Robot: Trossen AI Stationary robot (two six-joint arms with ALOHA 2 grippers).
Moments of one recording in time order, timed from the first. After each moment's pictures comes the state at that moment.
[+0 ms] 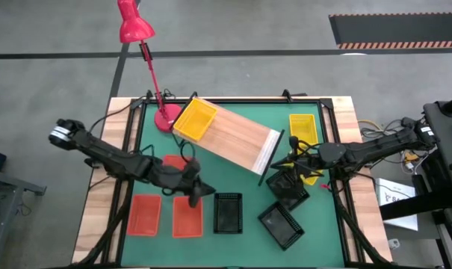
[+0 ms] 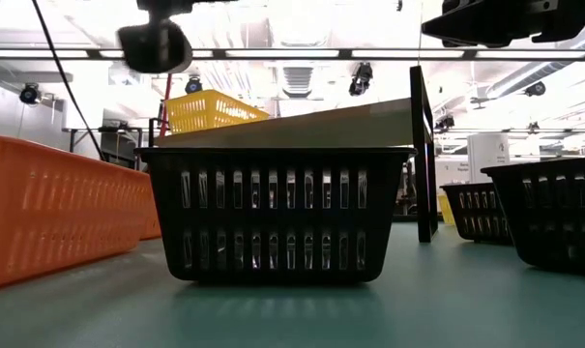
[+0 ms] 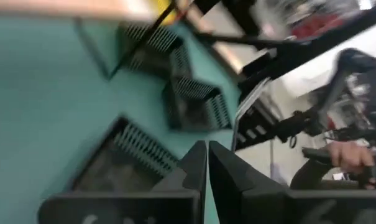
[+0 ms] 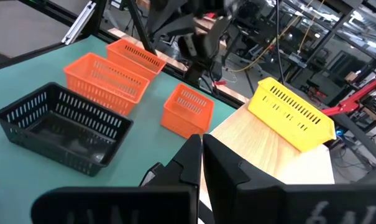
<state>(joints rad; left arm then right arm) -0.37 1.26 0.85 -0.01 -0.21 -1.01 0.21 0.81 0.45 0.17 0.13 -0.44</state>
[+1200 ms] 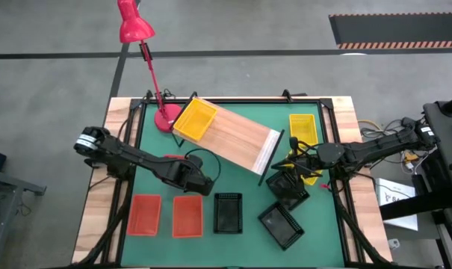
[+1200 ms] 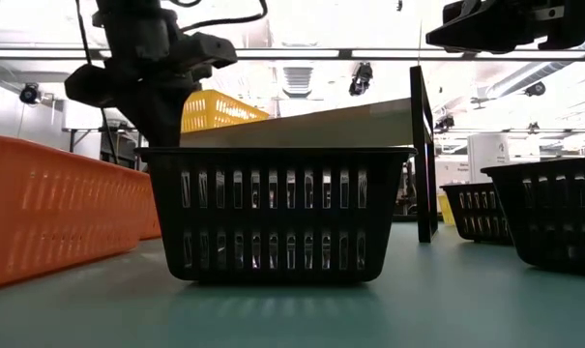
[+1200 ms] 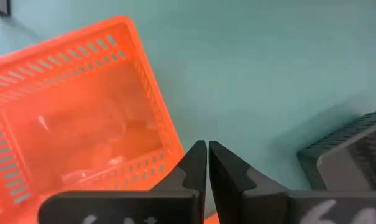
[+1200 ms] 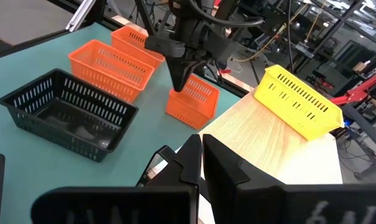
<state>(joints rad) -0.29 1.61 1.18 -0.93 -0.31 -1.38 0.21 0.80 0.45 0.11 0.13 -0.43</state>
